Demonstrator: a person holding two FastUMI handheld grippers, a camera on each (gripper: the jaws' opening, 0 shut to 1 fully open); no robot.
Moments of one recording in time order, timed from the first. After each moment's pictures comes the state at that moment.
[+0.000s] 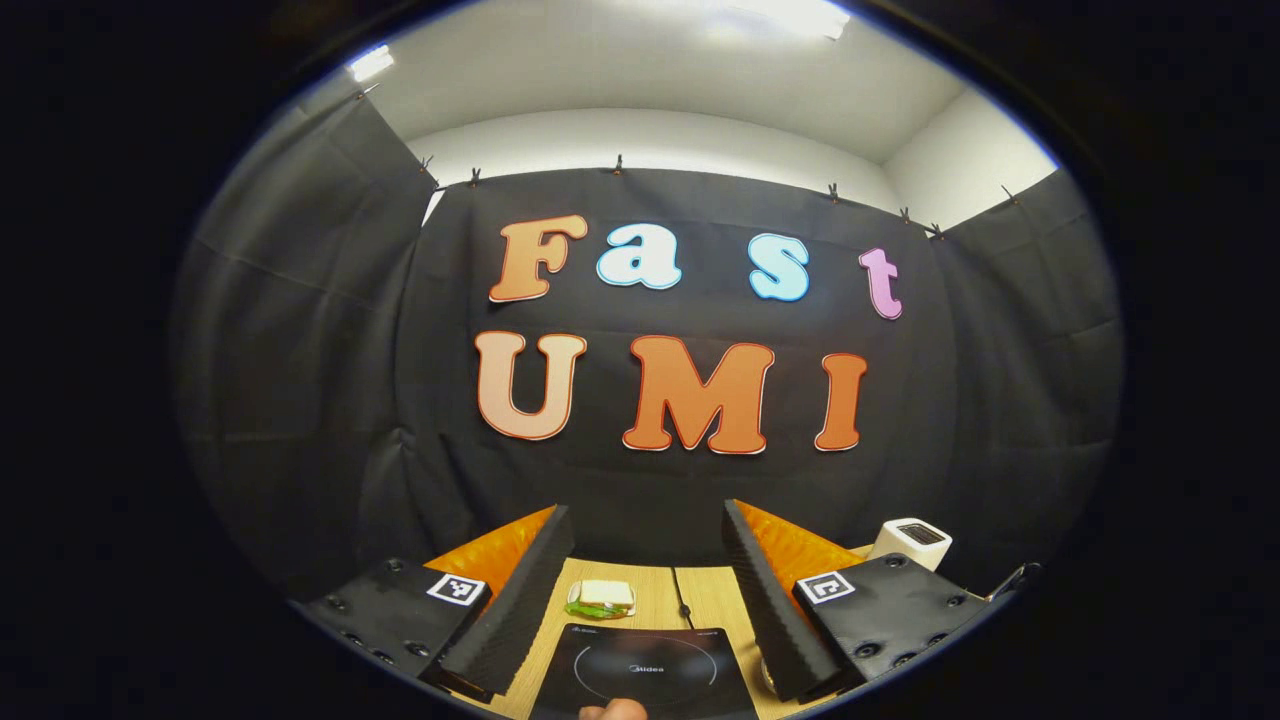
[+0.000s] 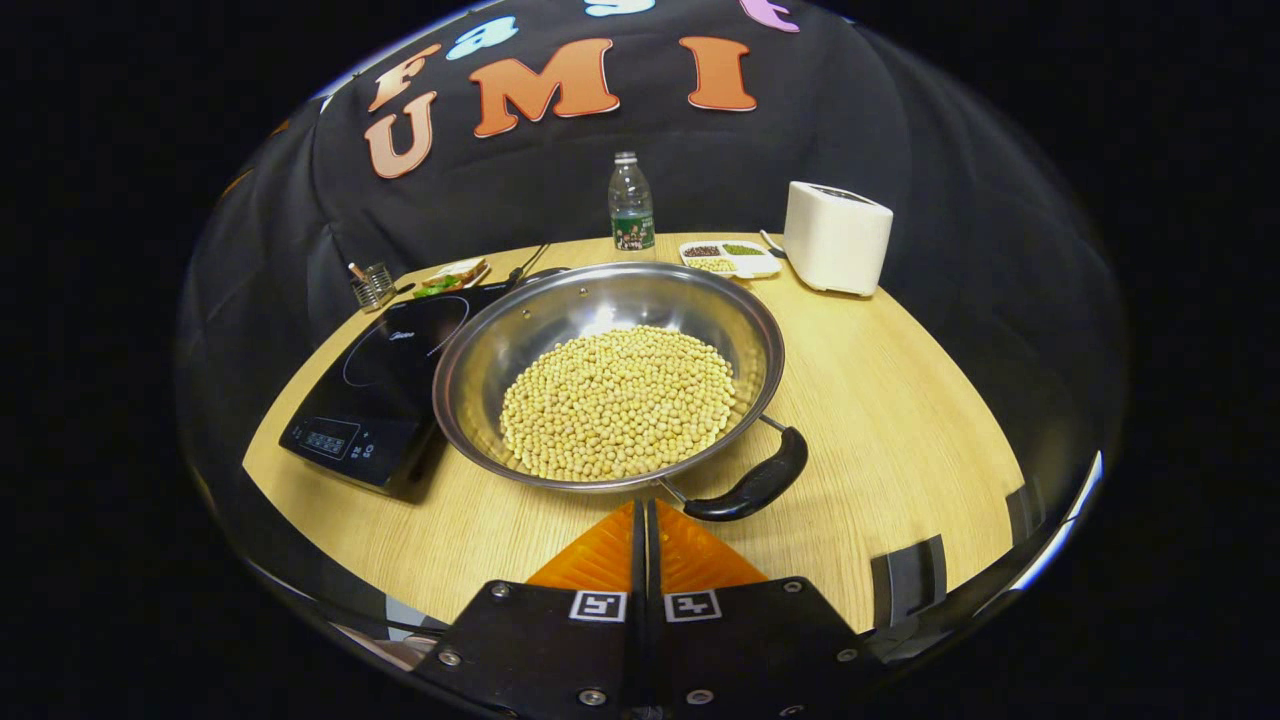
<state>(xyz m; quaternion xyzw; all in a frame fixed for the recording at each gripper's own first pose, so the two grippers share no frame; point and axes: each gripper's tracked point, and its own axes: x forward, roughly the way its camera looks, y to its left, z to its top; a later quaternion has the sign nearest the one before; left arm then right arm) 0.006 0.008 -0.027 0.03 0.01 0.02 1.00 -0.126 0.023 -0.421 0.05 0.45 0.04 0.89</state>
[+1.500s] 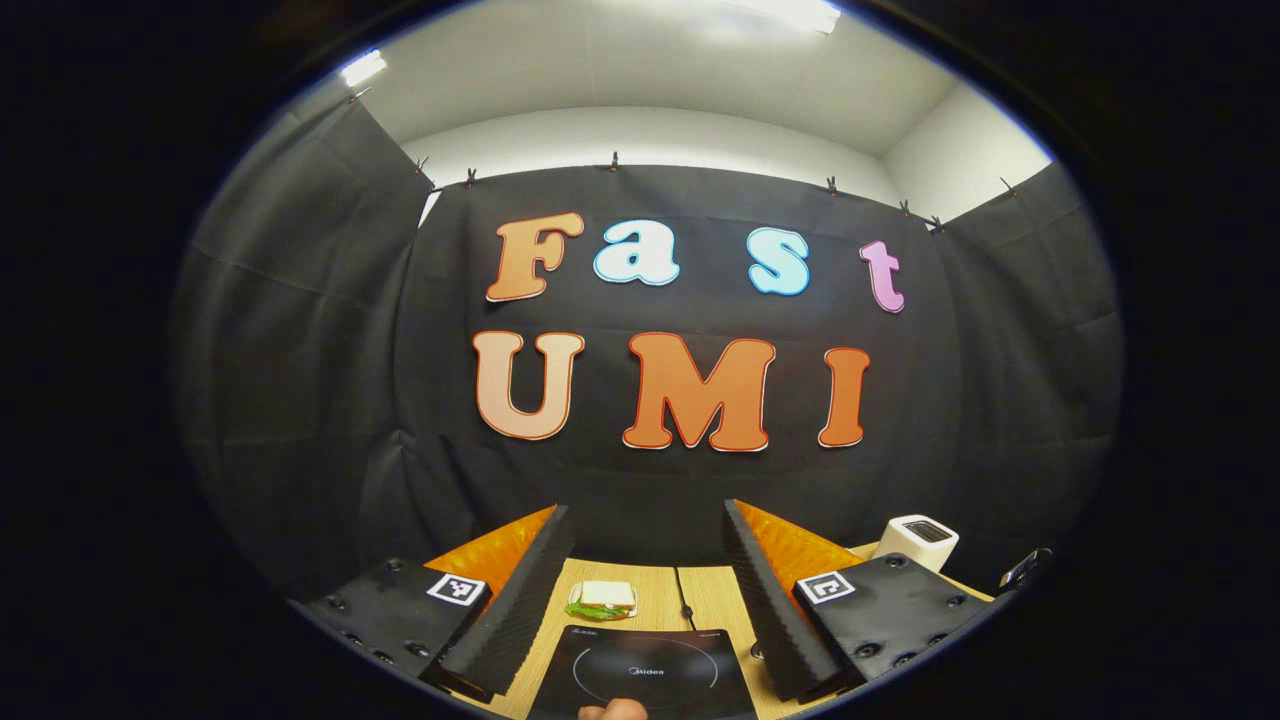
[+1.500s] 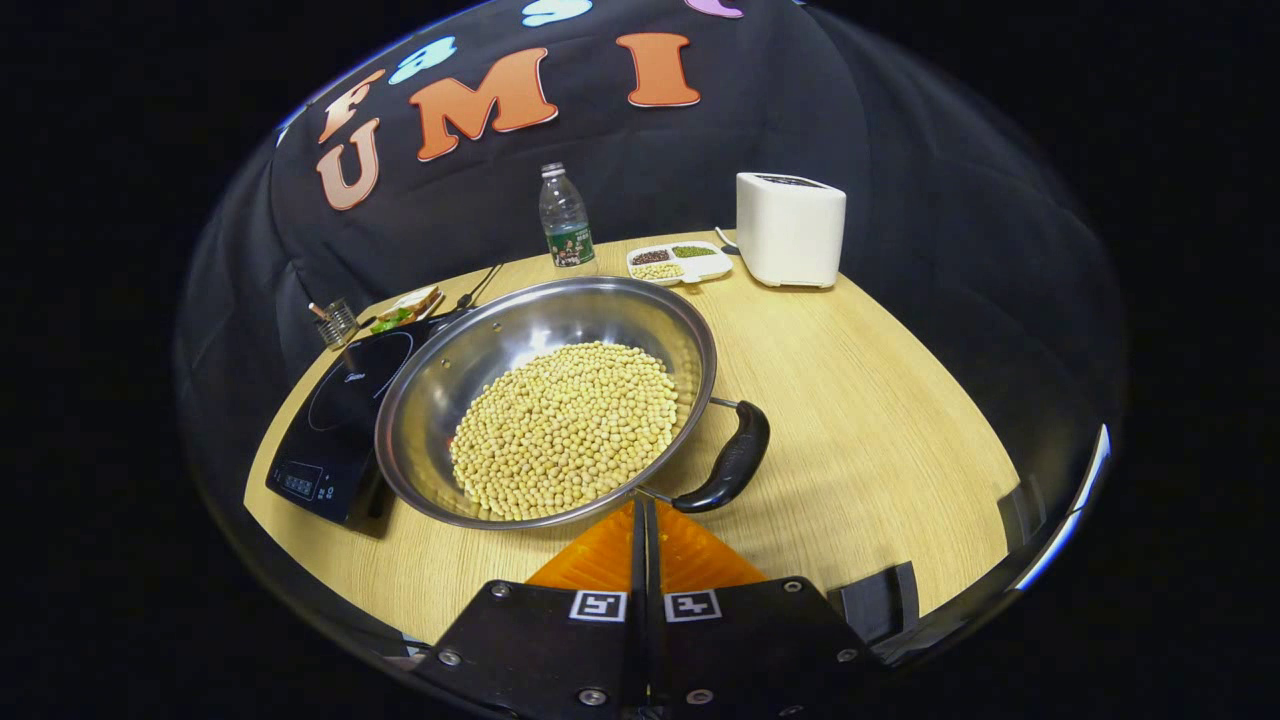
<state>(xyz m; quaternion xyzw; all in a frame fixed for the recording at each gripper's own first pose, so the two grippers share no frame) 0.017 -0.001 -0.030 0.03 0.02 0.02 1.00 -0.099 -0.023 -0.426 0.08 0.44 -0.01 0.89</state>
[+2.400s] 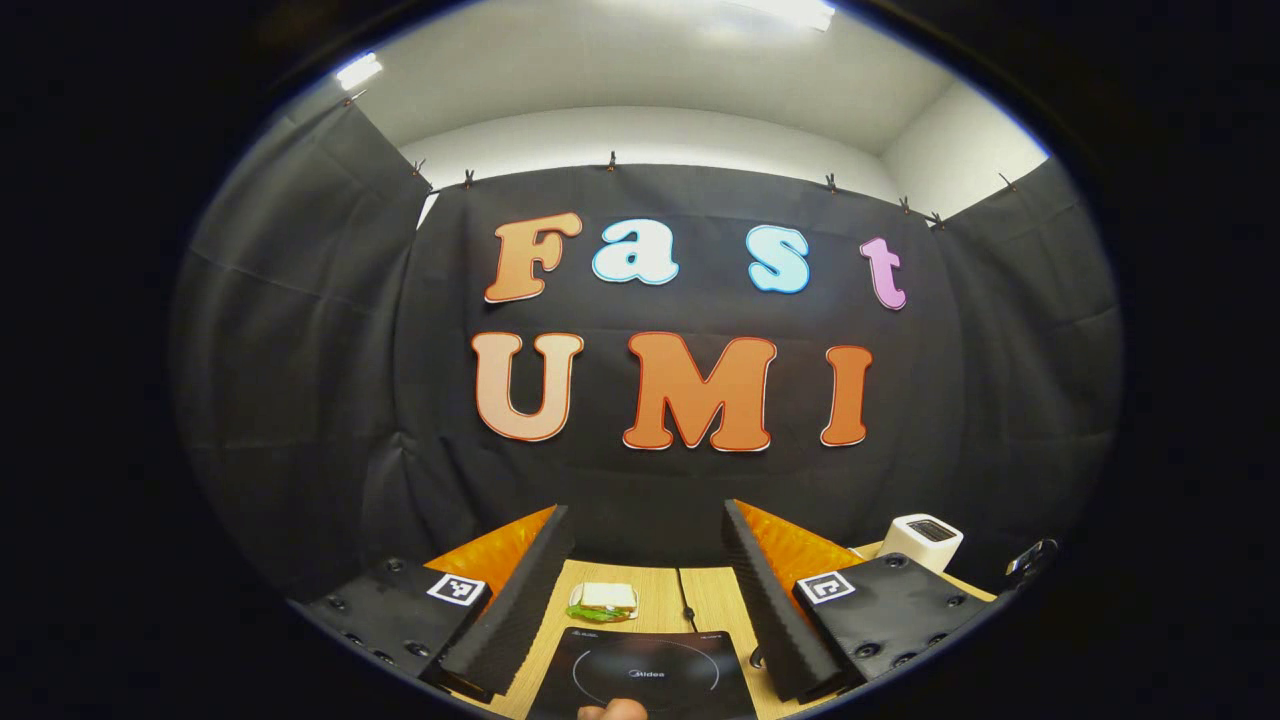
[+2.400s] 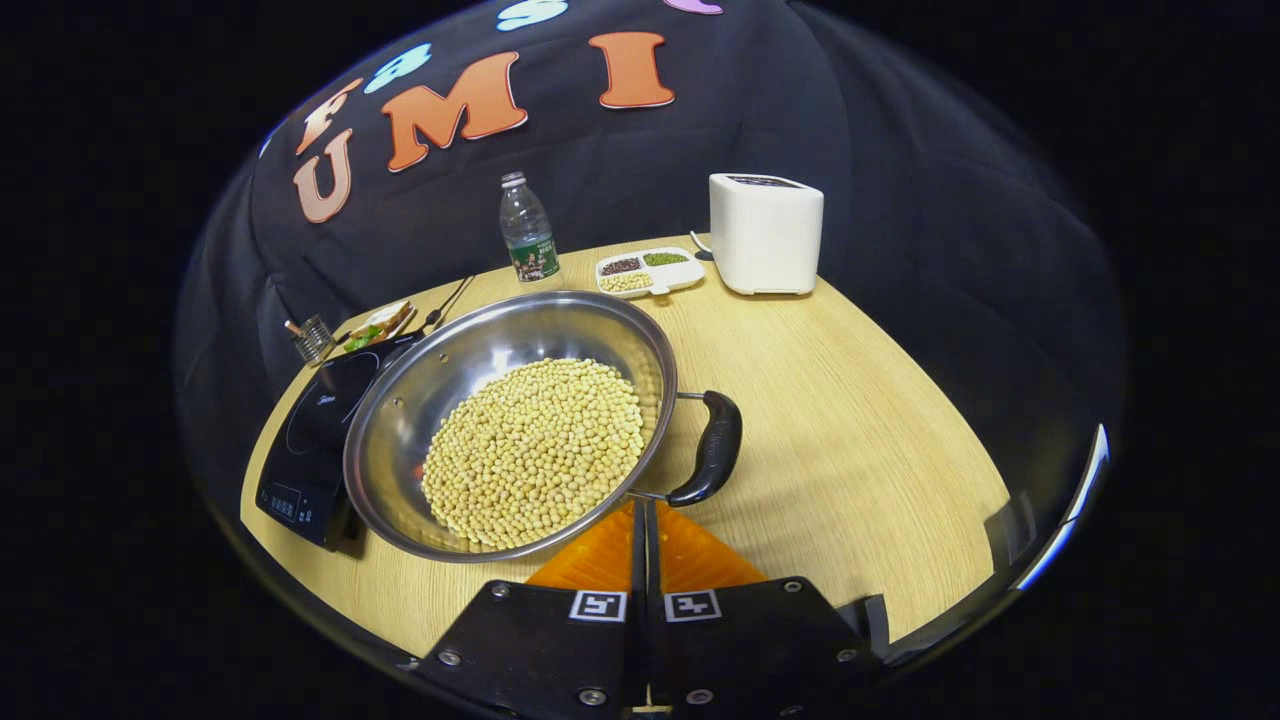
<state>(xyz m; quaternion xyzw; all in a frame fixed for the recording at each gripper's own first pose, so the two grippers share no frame) 0.026 -0.003 -0.033 0.04 0.02 0.02 1.00 -0.075 -0.045 -0.432 0.08 0.44 -0.04 0.89</state>
